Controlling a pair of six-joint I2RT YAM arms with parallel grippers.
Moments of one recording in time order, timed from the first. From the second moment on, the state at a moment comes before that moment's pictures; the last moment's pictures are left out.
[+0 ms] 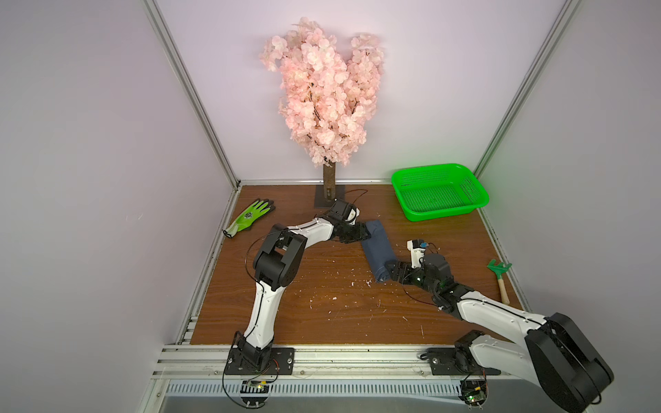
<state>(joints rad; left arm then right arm) -0.53 2.18 1.51 -0.22 0.48 -0.56 0.51 1.14 0.34 0.24 -0.14 0.61</state>
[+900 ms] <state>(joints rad) -0.53 2.18 1.27 0.30 0.63 -0.89 0.48 1.40 0.50 0.13 -0.24 0.32</state>
